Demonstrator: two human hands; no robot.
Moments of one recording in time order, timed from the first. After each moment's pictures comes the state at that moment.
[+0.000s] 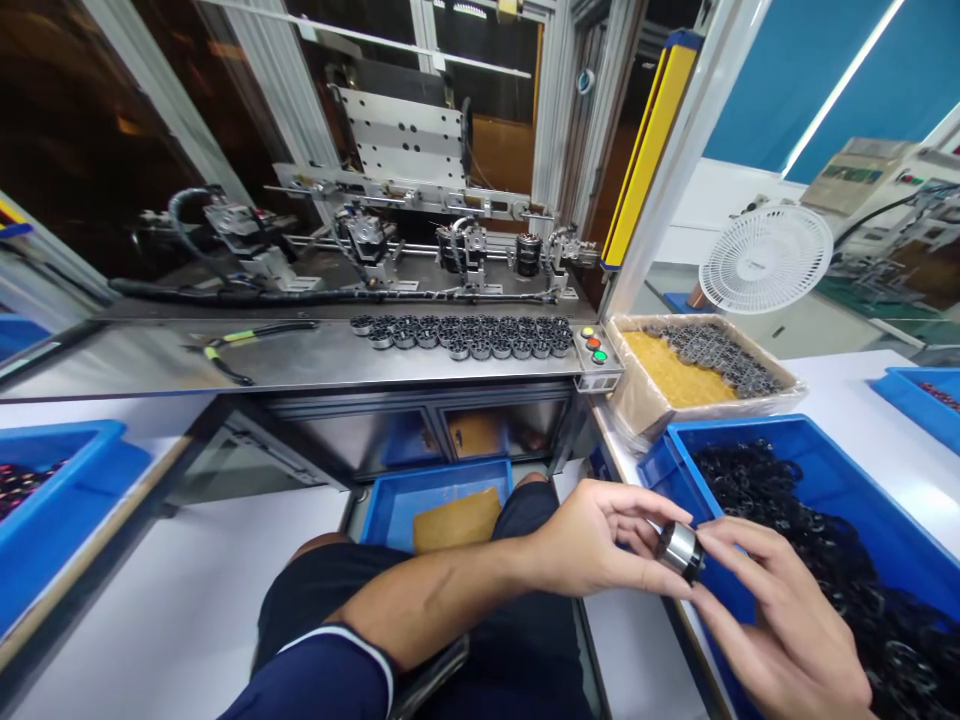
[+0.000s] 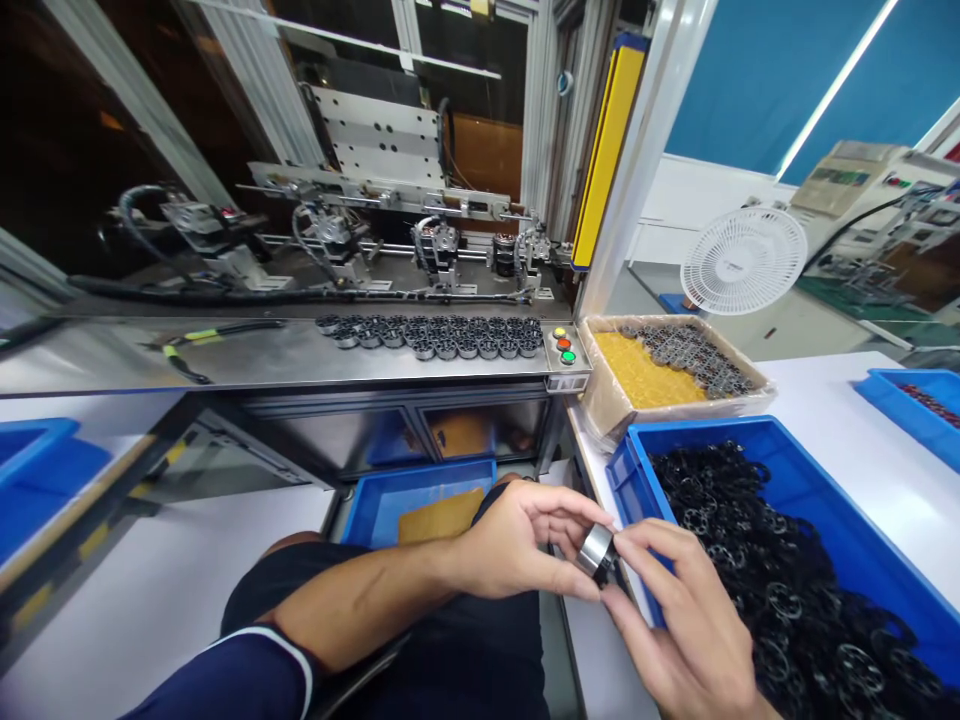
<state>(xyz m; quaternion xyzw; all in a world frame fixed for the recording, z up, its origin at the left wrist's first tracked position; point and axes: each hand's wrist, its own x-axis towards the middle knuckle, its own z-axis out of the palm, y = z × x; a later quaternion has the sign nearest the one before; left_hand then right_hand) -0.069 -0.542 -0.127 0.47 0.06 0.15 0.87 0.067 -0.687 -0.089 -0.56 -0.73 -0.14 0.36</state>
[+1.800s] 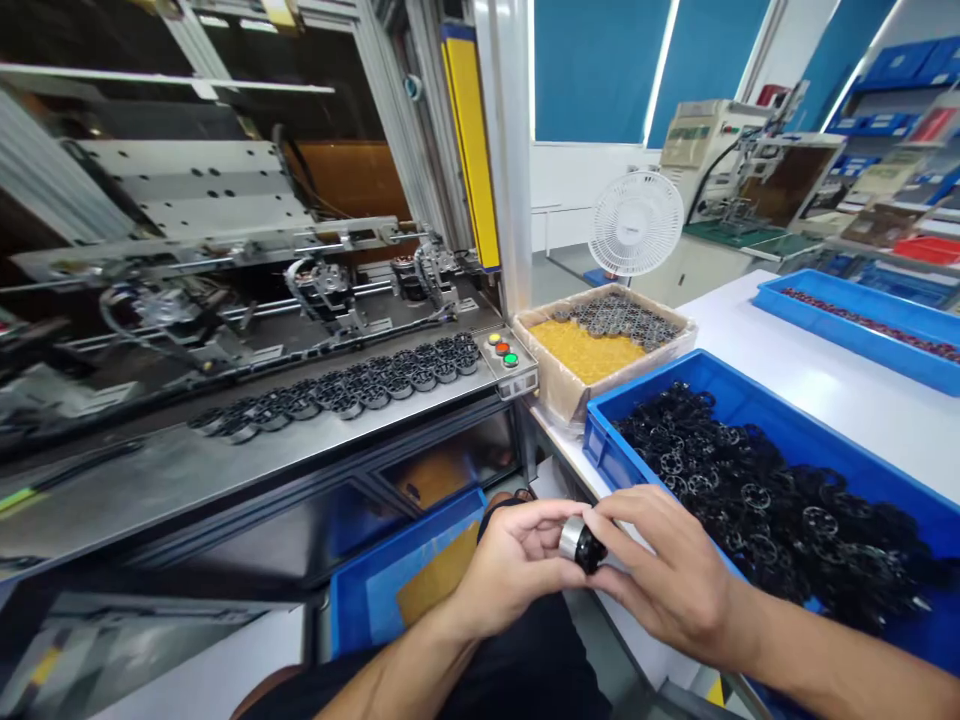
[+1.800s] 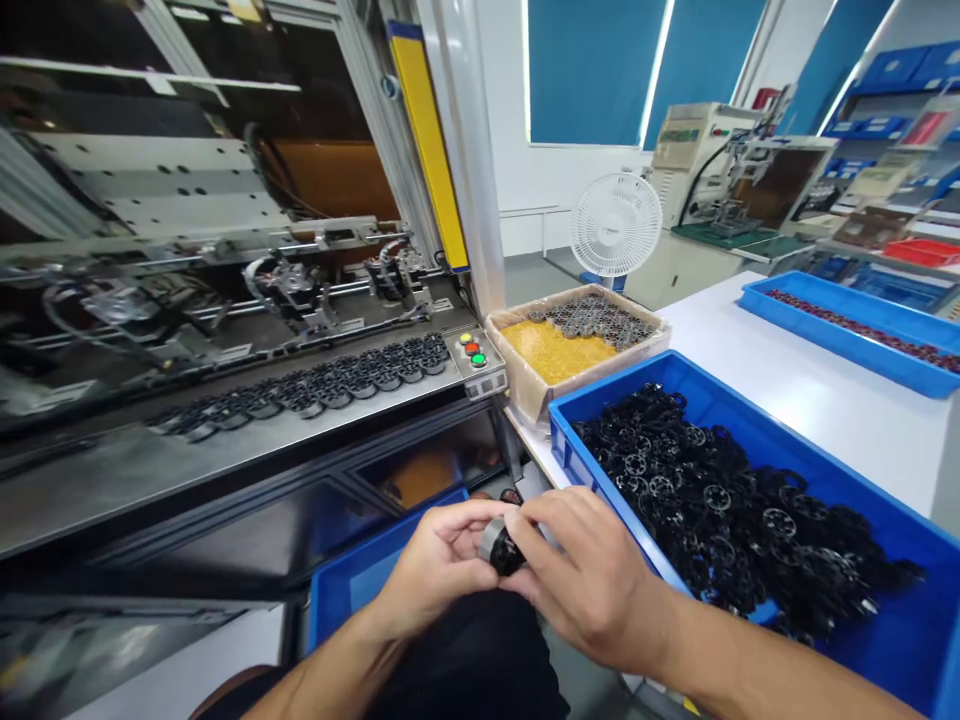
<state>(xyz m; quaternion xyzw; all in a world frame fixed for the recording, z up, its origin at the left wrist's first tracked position) -0.066 -0.549 -0.144 0.43 0.09 0.13 0.89 0.073 -0.690 -0.097 -0.55 -0.75 -0.15 0.33</state>
